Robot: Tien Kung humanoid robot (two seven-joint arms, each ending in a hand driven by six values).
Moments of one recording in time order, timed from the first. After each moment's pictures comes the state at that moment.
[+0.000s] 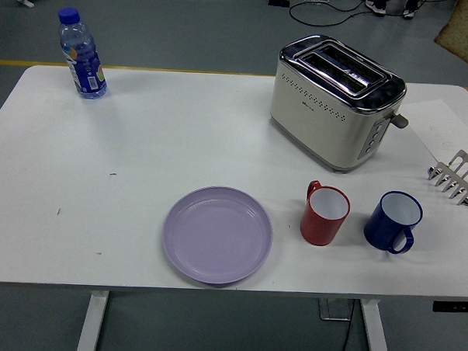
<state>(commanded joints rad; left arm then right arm) -0.10 0.02 -0.99 -0.18 1.01 0.22 0.23 1.09 -0.55 0.95 1.19 -1.87 0.11 -0.55</state>
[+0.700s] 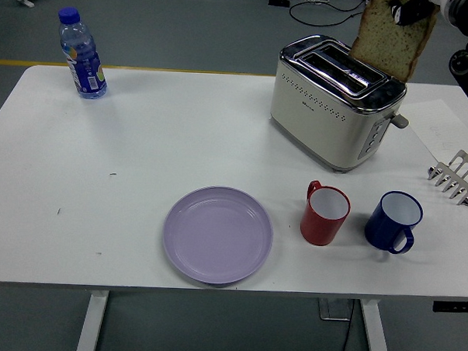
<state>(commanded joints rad) -0.09 0.02 -0.98 -0.18 1.00 0.23 0.24 1.26 -0.32 0.83 0.95 -1.81 0.17 -0.46</state>
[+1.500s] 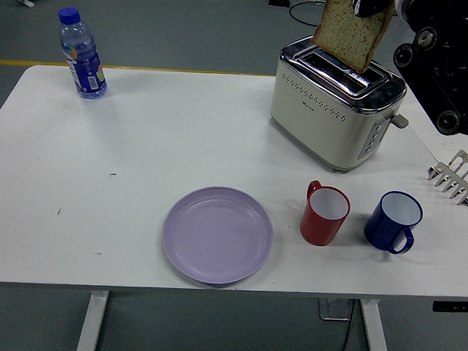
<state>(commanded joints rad) -0.09 0.02 -1.01 -0.18 1.04 0.23 0.25 1.31 -0.12 0.87 0.69 -1.86 0.03 -0.37</state>
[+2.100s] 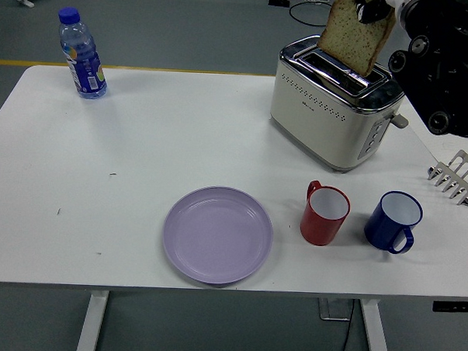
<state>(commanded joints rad) -0.09 0.02 -1.02 -0.18 1.07 0.24 0.25 1.32 -0.11 0.86 0.61 -1.86 -0.01 -0.35</state>
